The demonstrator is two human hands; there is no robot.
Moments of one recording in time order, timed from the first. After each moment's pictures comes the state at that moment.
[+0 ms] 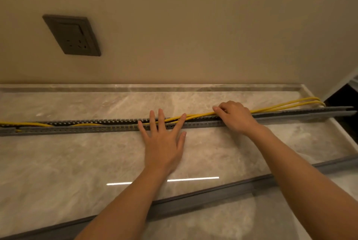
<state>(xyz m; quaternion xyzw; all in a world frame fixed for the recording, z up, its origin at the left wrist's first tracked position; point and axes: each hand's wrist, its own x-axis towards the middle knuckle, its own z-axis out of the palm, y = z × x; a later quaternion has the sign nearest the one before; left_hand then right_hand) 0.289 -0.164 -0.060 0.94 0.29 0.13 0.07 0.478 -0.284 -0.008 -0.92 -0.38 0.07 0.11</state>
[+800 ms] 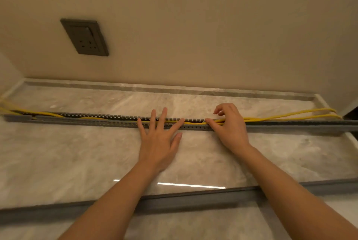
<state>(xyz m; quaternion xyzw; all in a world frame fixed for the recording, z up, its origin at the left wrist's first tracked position) 0.292 -0.165 -0.058 0.95 0.29 0.12 0.05 0.462 -0.286 -0.037 -0.84 -0.39 -0.05 0.37</state>
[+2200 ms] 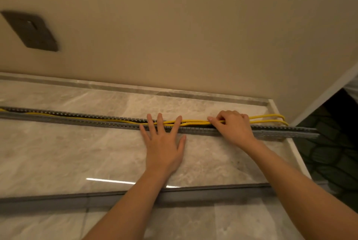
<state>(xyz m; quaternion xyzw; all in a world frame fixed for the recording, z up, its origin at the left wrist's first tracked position) 0.407 -0.290 -0.058 0.91 0.38 0.13 0.08 0.586 -0.391 -0.016 -0.90 -0.41 0.02 0.15</state>
